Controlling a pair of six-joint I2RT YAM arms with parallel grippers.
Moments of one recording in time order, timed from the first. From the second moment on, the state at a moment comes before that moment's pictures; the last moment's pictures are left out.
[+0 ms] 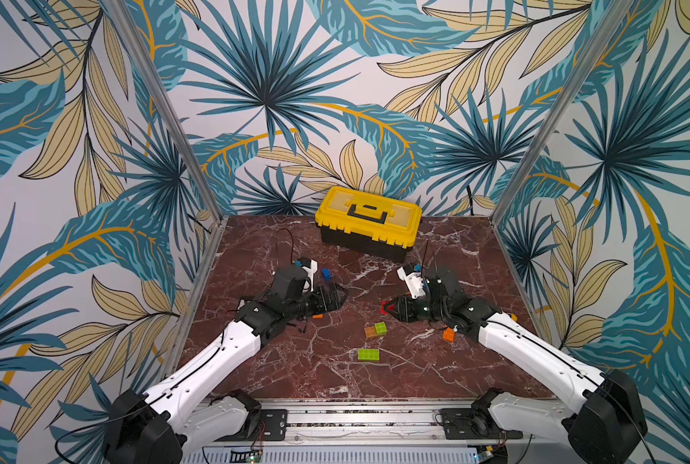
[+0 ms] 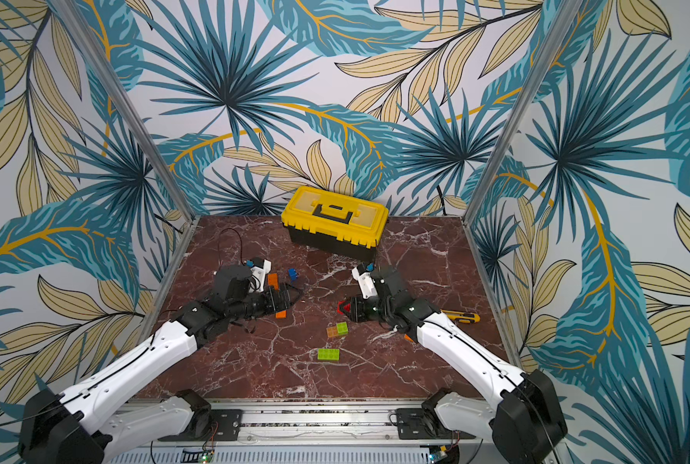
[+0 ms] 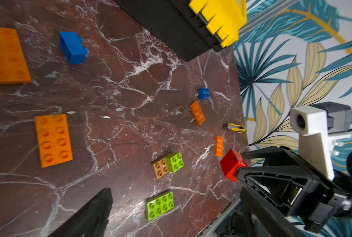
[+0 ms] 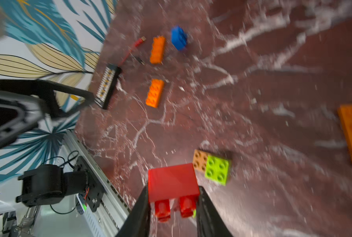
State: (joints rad) left arm -0.57 1.09 0.82 -0.37 0.21 -0.76; right arm 0.55 1.19 0.84 -0.50 -0.32 0.49
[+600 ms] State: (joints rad) left arm -0.78 0.91 0.69 -0.33 -0.24 -0.47; right arm 0.77 1.40 0.85 -0.88 -0.11 0.76
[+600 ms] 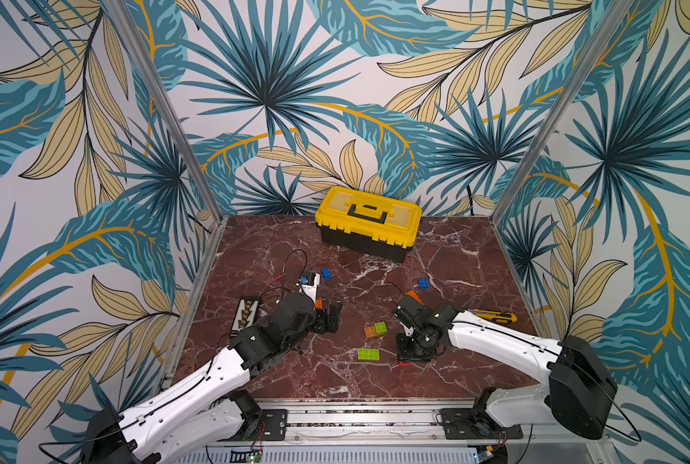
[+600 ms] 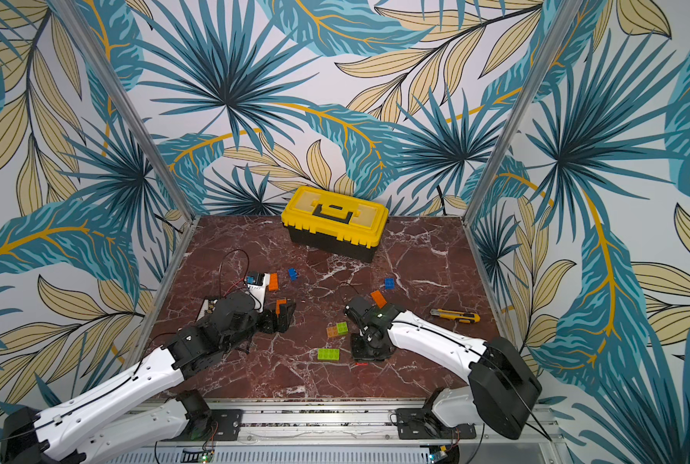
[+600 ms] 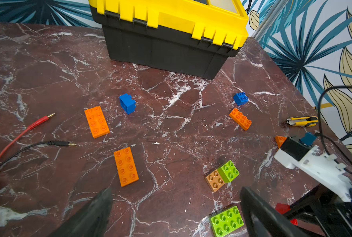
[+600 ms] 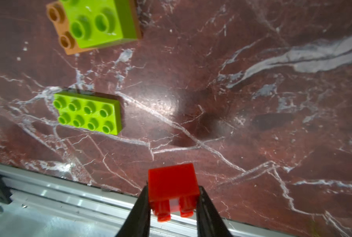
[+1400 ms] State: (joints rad) left arm -0.78 0.91 0.66 -0.25 -0.23 -0.46; right arm 0.79 1.51 0.85 -0.82 -0.04 0.83
